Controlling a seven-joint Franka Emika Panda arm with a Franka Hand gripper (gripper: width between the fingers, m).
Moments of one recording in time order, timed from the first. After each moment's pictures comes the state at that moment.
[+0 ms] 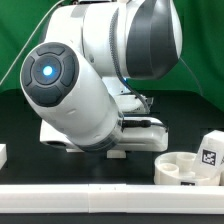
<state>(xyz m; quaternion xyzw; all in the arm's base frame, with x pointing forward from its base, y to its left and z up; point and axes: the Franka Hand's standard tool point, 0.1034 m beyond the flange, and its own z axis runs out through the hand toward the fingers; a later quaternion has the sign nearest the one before) 0.500 -0.007 0.003 -0.89 0.13 0.42 0.13</state>
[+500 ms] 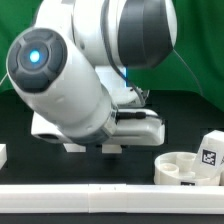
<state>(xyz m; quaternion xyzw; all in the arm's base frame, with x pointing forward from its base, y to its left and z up) 0.520 -0.018 0.026 -0.89 0.13 0.41 0.13</state>
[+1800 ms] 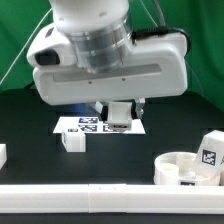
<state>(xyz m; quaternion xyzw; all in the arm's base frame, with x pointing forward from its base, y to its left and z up) 0.601 -0.013 0.104 -0.97 0.14 0.20 0.11</state>
